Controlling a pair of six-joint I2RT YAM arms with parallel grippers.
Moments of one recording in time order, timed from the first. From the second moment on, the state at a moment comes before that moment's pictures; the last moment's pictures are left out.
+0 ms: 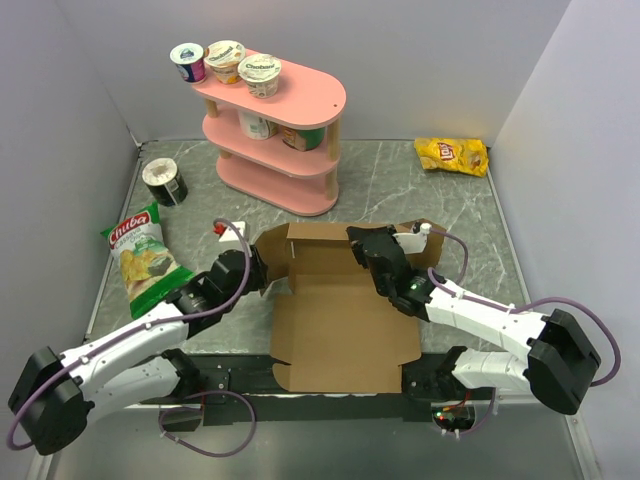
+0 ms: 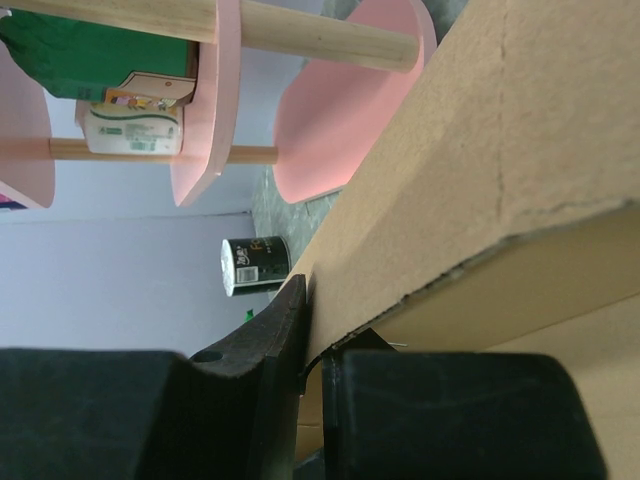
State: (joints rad) left arm -0.75 0.93 0.53 -0.14 -0.42 -0.62; right arm 0.82 1.16 0.67 0.08 0.67 1.51
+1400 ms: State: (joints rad) left arm -0.97 1.19 0.69 -0.13 -0.60 -0.86; right arm 0.81 1.20 0.67 0.16 0.75 1.49
